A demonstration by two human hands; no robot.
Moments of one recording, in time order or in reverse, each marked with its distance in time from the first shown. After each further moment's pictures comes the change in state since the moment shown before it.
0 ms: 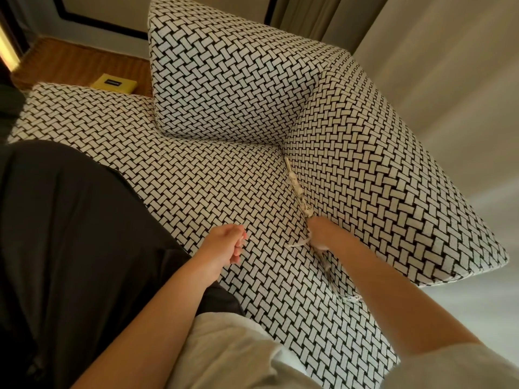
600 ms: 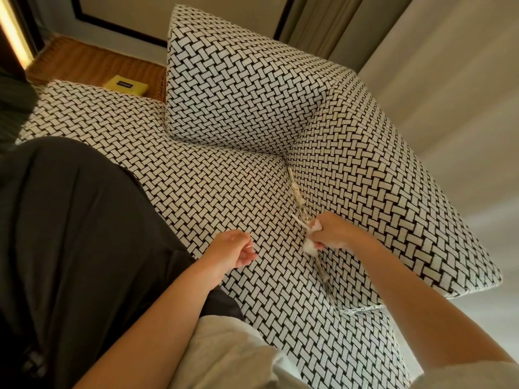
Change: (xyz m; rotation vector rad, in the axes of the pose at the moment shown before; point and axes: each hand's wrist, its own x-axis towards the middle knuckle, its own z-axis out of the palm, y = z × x) left_hand -0.001 0.002 -0.001 -0.072 -0.015 -0.035; right_hand -0.023 0.005 -0.039 0.408 0.004 -0.132
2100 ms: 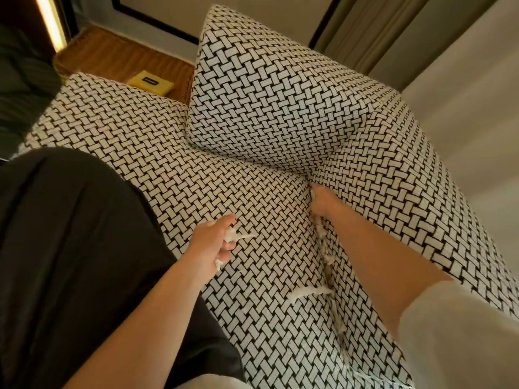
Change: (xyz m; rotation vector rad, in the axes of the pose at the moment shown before) left_hand 0.041 0.046 -0.039 -0.372 0.306 -0.130; right_hand 0.157 -0.062 -0.037 -0.247 0.251 0.013
